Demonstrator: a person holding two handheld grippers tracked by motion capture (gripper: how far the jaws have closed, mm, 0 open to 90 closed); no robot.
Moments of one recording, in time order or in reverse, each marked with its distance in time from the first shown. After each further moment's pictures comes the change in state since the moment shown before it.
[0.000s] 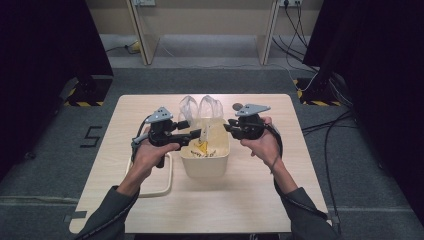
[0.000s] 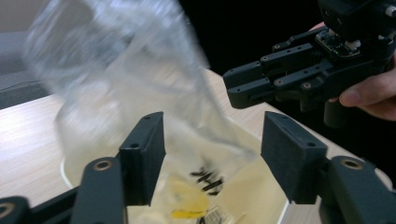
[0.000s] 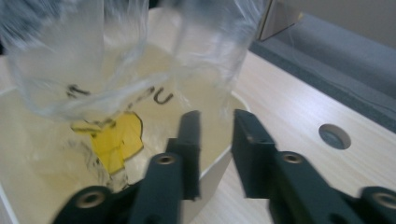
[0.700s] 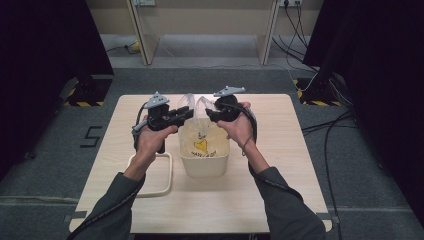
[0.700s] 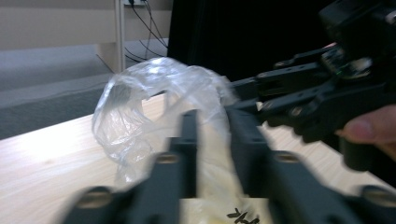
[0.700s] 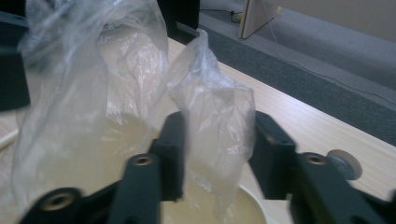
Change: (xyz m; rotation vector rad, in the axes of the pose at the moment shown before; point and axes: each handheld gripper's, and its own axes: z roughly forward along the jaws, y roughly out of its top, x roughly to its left) left arm 0.028 0.016 0.008 -0.048 0.155 0.008; right arm 0.007 0.051 0.057 0.023 -0.082 0.093
